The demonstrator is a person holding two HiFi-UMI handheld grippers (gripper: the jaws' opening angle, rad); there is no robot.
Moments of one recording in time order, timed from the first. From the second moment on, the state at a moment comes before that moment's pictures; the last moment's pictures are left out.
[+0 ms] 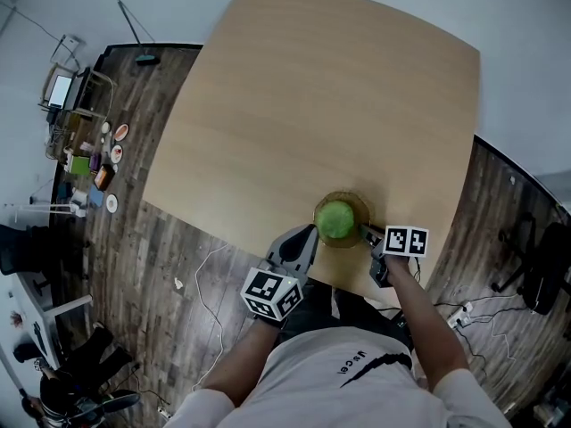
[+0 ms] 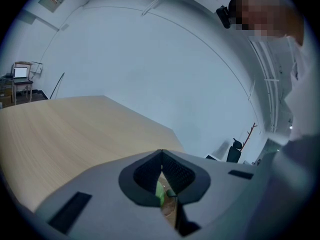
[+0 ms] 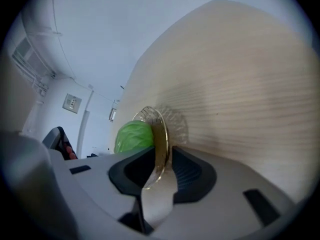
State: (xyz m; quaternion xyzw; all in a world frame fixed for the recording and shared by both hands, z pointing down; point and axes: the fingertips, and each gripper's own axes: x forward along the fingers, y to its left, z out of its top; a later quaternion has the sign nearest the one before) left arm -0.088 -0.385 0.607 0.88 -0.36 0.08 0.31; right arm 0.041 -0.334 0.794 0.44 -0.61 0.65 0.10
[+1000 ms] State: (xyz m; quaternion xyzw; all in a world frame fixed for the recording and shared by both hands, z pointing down) left arm -0.032 -0.339 0.531 0.89 -0.35 0.09 0.29; right arm 0.044 -0.352 0.562 0.45 -0.81 0.38 0.04
